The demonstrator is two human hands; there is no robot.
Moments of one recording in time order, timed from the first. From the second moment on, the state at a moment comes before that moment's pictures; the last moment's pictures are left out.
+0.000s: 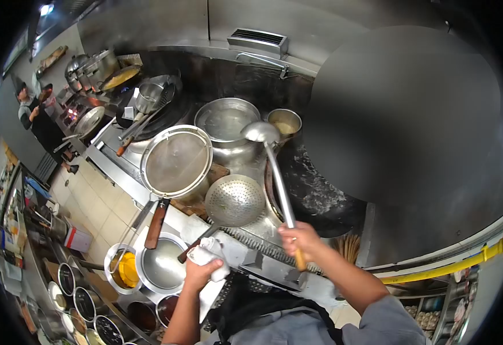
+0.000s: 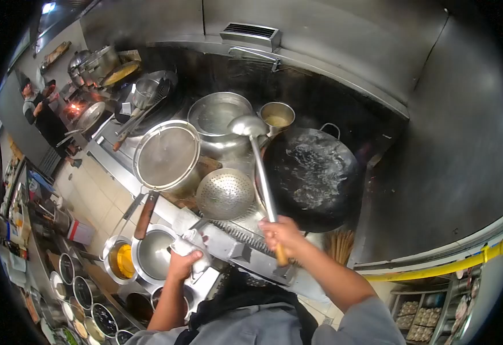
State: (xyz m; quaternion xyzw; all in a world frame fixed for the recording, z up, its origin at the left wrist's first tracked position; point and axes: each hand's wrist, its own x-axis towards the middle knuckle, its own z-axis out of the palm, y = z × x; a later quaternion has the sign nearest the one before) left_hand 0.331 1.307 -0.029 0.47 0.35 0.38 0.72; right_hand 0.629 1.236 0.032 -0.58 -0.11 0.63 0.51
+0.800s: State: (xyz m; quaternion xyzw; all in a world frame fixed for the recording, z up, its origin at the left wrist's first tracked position) left_hand 0.517 1.291 -0.054 0.17 0.36 0.03 0.92; right_hand 0.691 0.986 -0.098 -0.98 -0.10 0.14 -0.06
